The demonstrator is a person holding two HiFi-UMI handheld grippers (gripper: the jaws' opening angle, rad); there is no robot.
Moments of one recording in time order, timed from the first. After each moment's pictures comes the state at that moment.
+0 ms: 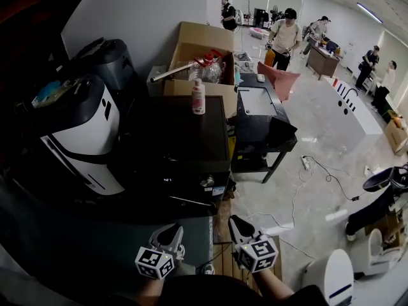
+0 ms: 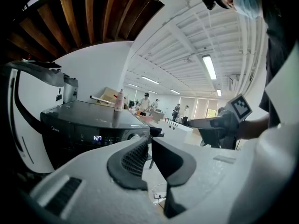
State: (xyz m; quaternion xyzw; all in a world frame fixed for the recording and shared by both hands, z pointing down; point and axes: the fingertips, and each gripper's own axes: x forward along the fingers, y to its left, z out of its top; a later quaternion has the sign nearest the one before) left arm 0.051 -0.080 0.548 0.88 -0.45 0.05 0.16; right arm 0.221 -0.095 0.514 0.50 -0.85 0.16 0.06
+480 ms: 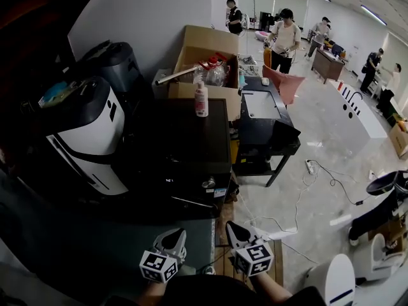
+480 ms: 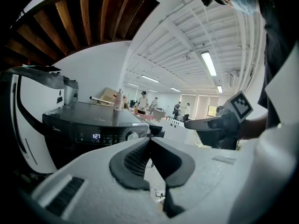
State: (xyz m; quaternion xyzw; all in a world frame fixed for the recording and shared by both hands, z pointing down) left arm 0.069 -0.061 0.550 0.87 -0.46 0.07 0.15; right arm 0.214 -0.080 0.525 0.48 -0.86 0.16 0.07
